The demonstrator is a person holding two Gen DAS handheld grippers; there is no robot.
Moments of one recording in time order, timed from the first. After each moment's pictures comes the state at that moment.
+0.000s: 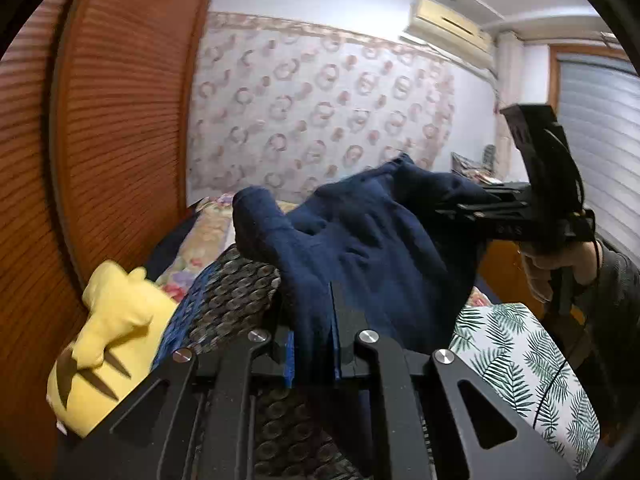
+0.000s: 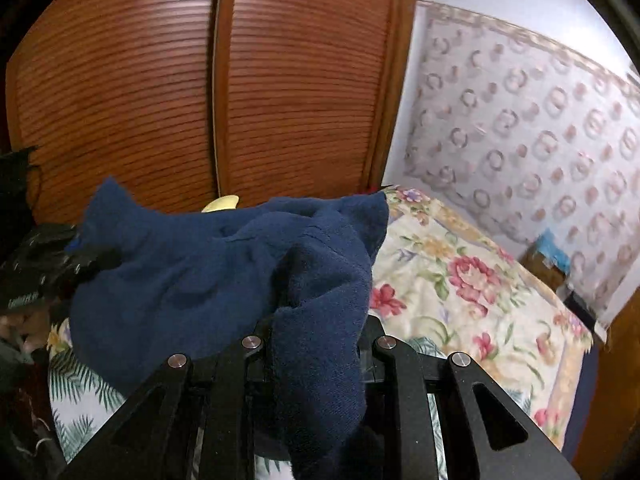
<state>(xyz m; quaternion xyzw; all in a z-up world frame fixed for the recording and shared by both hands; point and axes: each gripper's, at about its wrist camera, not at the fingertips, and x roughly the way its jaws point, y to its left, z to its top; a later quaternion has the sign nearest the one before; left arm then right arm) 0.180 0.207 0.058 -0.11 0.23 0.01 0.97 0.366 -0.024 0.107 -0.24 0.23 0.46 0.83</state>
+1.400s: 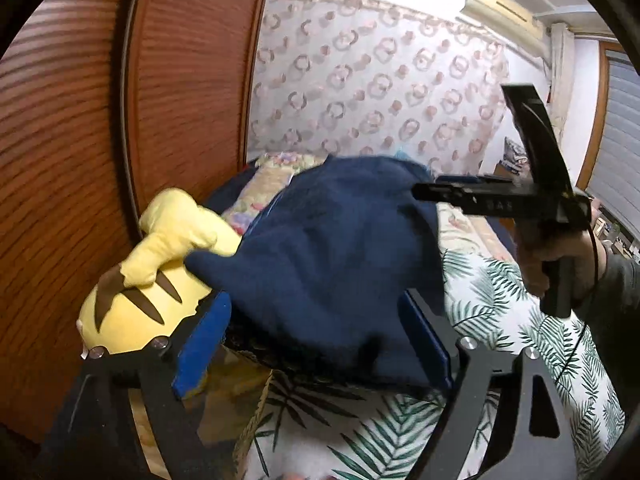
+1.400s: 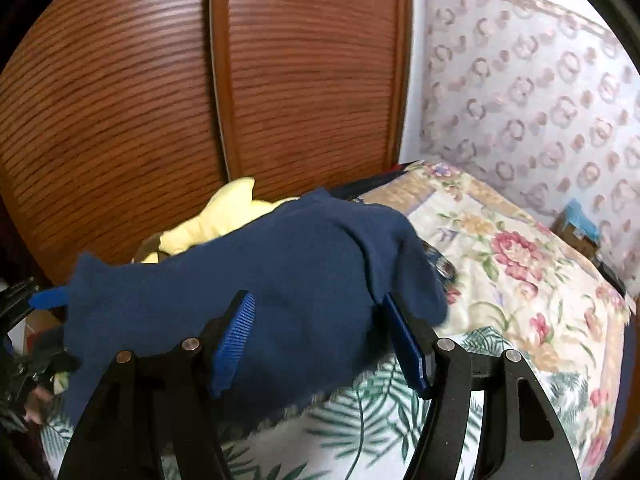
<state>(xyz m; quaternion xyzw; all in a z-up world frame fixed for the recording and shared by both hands) 0.120 0.232 -0.002 -0.11 0.27 0.10 0.95 0.401 0.081 0.012 -0.18 0.25 0.45 0.84</state>
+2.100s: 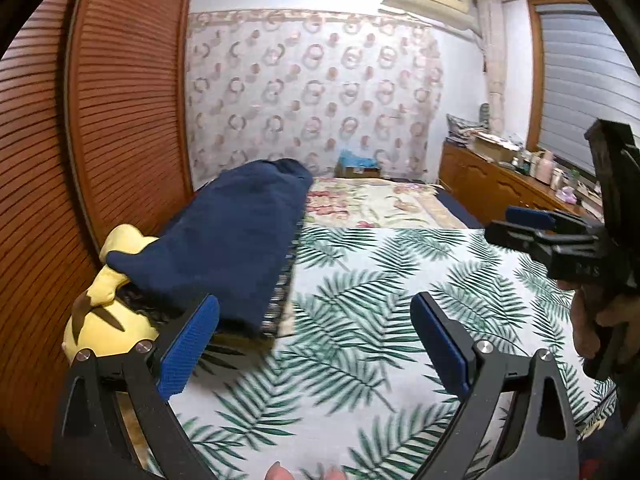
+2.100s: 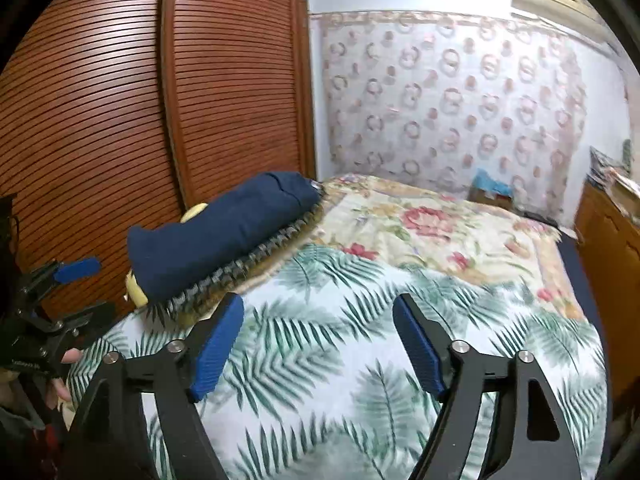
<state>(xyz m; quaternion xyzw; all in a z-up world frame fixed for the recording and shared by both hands) 0.081 0.118 0.012 -0.03 0.26 0.01 0.97 0.191 -0.065 0.002 -0.08 0.22 0.31 0.92</state>
